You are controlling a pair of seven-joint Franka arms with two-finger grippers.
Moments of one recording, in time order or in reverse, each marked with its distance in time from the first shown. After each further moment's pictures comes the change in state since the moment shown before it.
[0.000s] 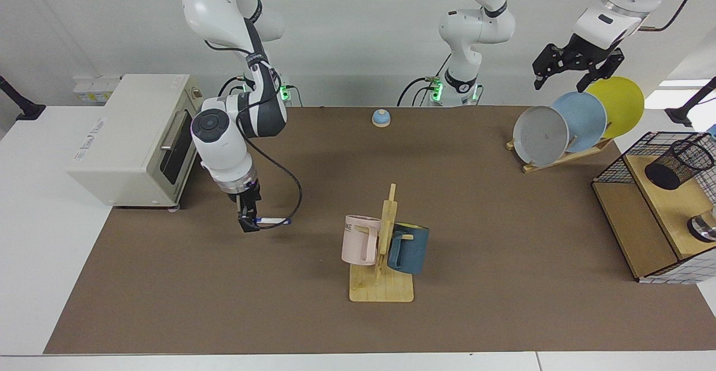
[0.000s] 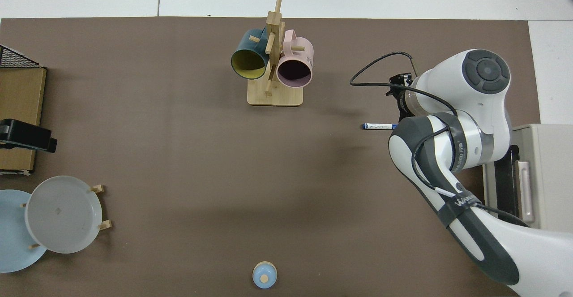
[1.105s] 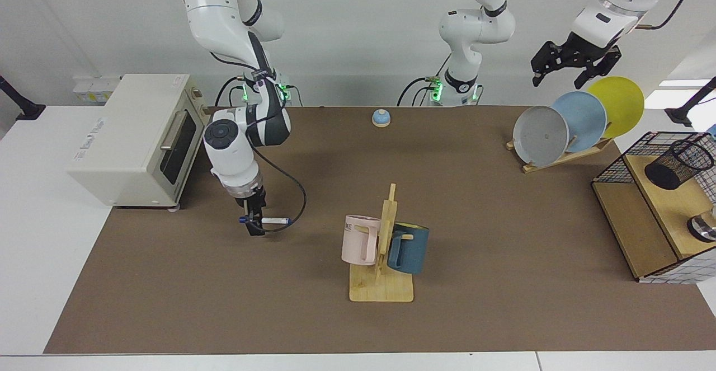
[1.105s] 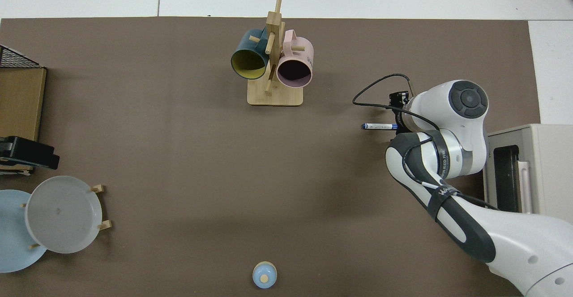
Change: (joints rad) left arm 0.001 -0.014 0.007 -0.018 0.000 -0.005 -0.002; right arm 0.004 0.009 0.005 -0.124 0.000 0.167 -0.010
